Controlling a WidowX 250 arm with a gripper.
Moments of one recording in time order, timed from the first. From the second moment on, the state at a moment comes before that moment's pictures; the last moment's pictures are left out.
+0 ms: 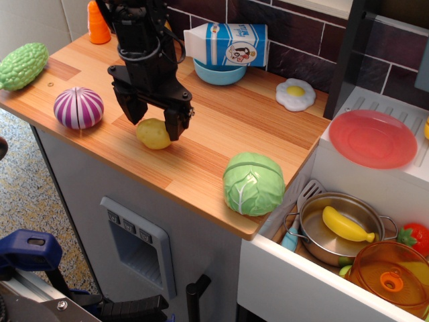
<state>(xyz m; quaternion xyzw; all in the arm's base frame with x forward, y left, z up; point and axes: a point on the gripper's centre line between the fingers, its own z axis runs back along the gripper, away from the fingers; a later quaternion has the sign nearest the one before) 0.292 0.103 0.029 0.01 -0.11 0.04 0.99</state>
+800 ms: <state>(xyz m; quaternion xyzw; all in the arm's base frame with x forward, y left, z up) 0.300 0.100 0.021 -0.01 -0.13 0.05 0.99</state>
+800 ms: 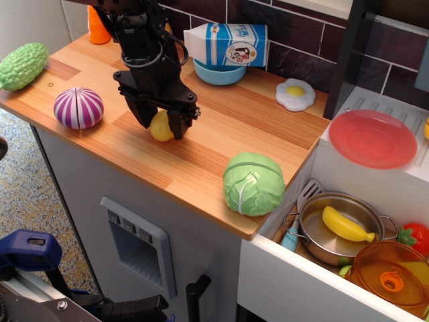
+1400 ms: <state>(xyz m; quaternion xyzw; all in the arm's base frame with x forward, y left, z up) 0.292 0.100 0.025 0.00 -0.09 0.02 1.00</state>
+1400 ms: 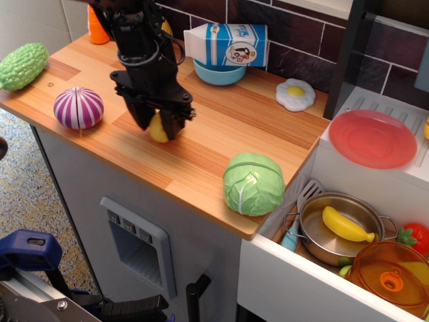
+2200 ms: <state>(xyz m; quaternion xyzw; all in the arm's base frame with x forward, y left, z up) 0.342 0.011 0.106 0.07 -0.13 -0.13 0.98</state>
